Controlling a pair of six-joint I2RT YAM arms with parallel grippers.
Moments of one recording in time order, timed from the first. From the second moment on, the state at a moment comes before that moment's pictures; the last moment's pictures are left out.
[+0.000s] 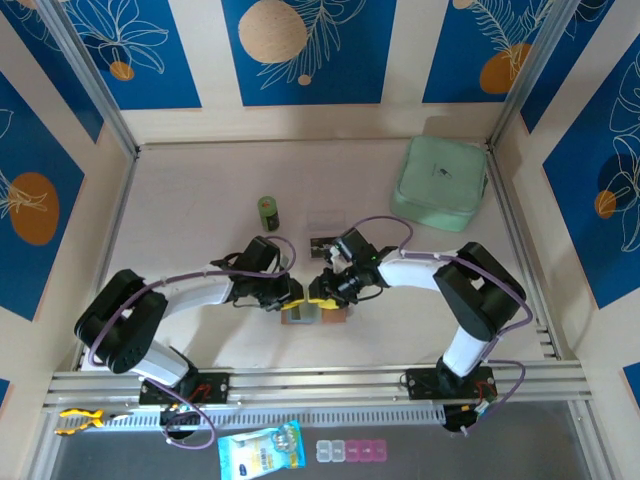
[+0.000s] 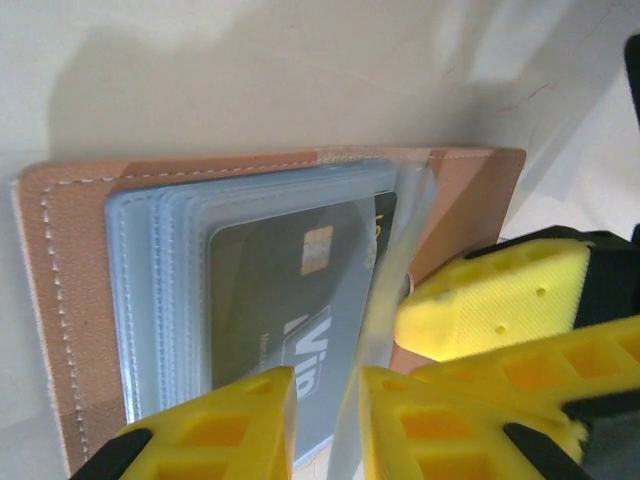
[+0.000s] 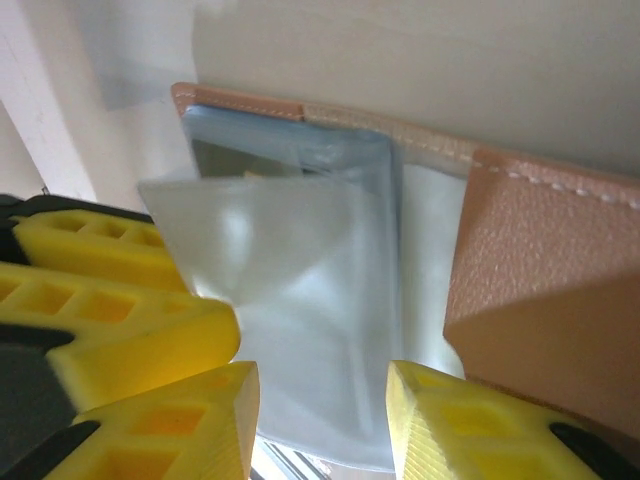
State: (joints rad) left arm -0.67 1.50 0.67 -0.20 0.50 -0.97; right arm 0.70 1.68 0.81 -0.21 -0.66 0.89
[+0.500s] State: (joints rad) left arm -0.70 1.52 0.78 -0.20 0.52 -0.97; right arm 0.62 1.45 0.80 -0.32 -0.62 0.87
